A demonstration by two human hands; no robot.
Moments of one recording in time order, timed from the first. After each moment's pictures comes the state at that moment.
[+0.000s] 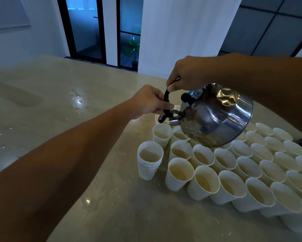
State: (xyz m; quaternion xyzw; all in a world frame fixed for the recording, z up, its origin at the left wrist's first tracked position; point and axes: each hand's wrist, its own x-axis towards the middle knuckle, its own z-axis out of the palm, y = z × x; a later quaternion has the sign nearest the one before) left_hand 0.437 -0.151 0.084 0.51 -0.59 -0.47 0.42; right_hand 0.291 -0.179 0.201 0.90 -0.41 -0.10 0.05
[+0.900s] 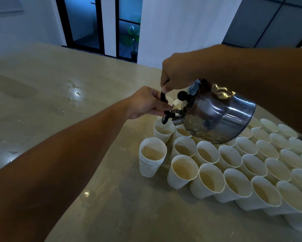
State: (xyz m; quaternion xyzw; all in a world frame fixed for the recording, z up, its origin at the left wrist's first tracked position) left_hand 0.450 -0.156 0.061 0.46 -0.54 -0.59 0.40; right_hand 0.335 -0.179 0.185 0.89 -0.39 -0.22 0.12
